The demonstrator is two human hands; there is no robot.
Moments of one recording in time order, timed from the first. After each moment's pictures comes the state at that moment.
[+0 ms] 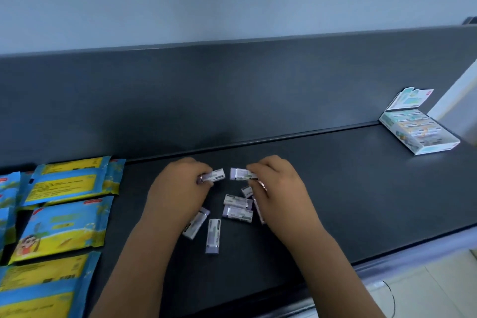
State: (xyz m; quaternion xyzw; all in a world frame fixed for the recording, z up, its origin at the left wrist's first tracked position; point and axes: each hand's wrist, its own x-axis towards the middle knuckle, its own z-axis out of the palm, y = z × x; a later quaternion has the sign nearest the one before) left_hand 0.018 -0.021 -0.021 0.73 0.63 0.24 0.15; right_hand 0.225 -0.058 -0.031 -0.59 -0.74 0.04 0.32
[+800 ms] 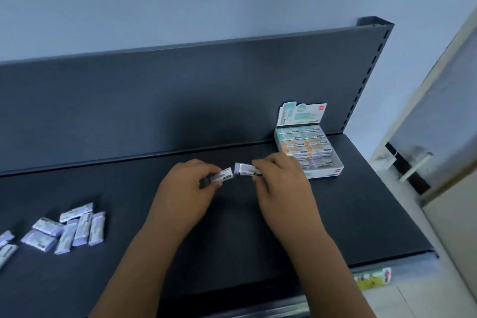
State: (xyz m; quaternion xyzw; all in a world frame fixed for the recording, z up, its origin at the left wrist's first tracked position) left_hand 0.383 -0.007 -0.015 0.73 0.59 0.31 0.16; right_hand 0.584 -0.021 -0.019 -0.59 -0.73 0.04 0.35
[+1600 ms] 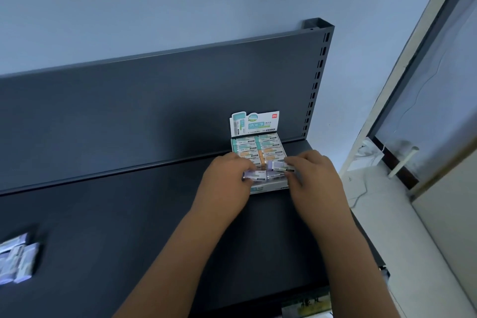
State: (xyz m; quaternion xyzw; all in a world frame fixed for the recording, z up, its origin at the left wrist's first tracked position) left_hand 0.557 0.042 -0.011 0.76 0.57 0.26 0.16; right_hand 0.743 0.019 -0.034 -0.66 -0.67 0.04 0.33
